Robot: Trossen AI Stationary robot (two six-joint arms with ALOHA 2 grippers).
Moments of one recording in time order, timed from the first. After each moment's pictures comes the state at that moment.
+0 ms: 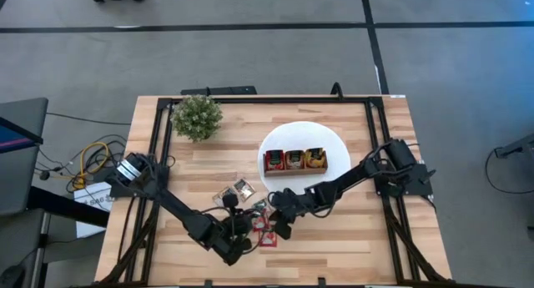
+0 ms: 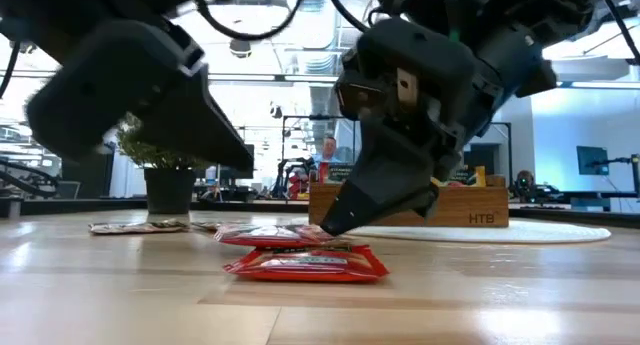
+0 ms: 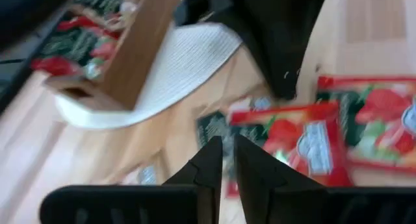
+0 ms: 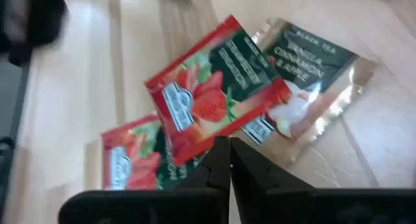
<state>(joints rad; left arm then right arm) -0.65 1.92 1.10 -0.26 -0.92 -0.54 0.34 1.98 0.97 0.25 0.04 0.64</state>
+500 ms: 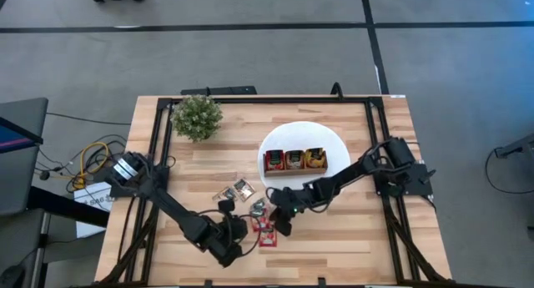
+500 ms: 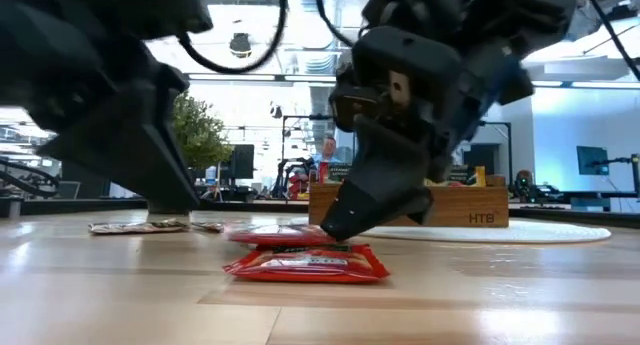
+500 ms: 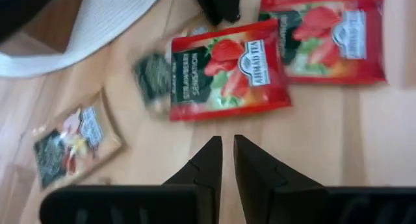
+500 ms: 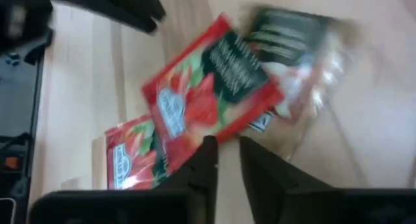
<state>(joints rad) -0.67 1.89 1.10 -0.39 -0.66 -0.64 0.29 1.98 0.97 0.23 -0.07 0.65</state>
